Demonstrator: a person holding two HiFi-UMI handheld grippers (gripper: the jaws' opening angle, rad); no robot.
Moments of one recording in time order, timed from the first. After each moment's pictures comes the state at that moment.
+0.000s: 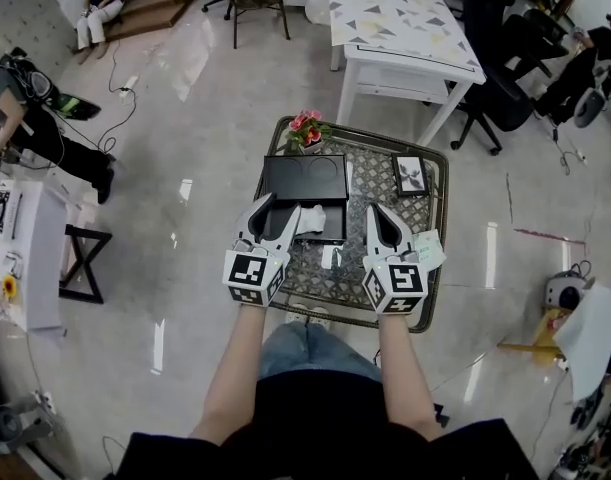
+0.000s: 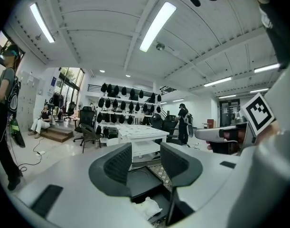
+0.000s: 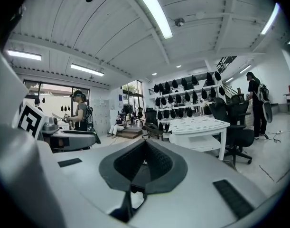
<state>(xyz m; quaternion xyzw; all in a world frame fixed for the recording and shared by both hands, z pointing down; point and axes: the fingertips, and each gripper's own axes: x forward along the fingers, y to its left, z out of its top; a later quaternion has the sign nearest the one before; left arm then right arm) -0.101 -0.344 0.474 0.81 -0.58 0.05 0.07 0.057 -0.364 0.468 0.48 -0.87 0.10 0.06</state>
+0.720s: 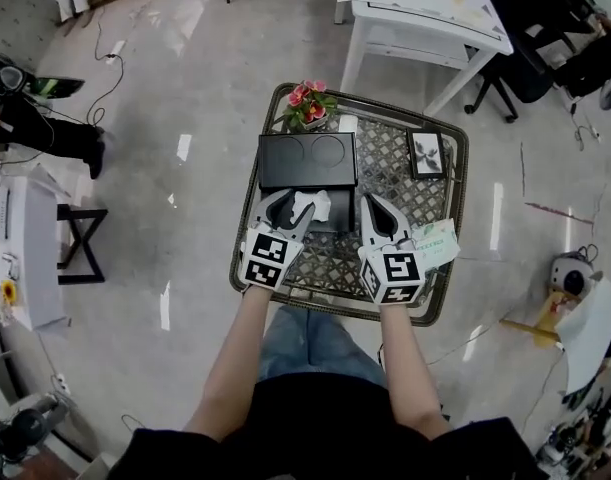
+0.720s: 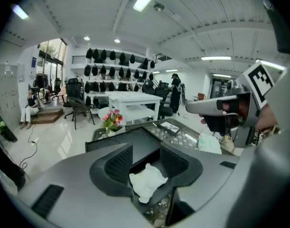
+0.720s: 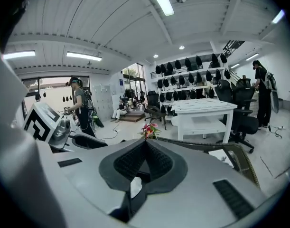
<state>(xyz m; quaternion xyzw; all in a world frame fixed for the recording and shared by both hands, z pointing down) -0.081 -0.394 0.612 0.82 -0.50 0.22 0.18 0.030 -0.414 0.558 0.46 -0.86 0.15 0.15</state>
